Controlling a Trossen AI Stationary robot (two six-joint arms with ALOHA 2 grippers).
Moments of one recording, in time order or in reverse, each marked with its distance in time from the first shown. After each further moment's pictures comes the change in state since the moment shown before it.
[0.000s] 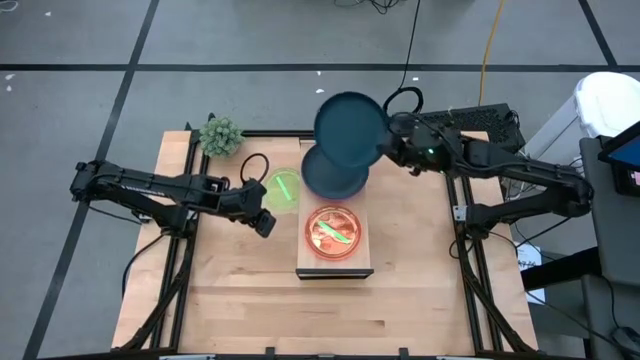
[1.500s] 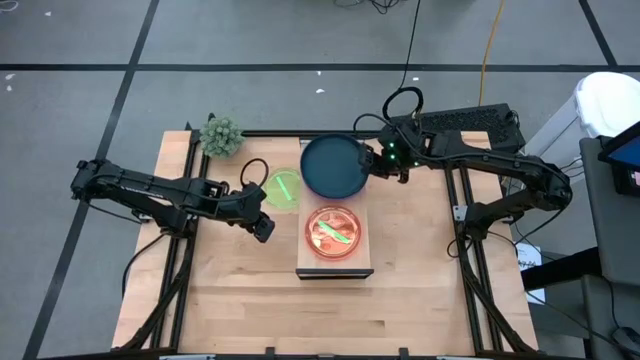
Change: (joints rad) left arm -0.052 0.000 0.000 -0.001 -0.028 0.004; right arm -0.144 0.221 -0.056 -0.012 -0.427 -0.140
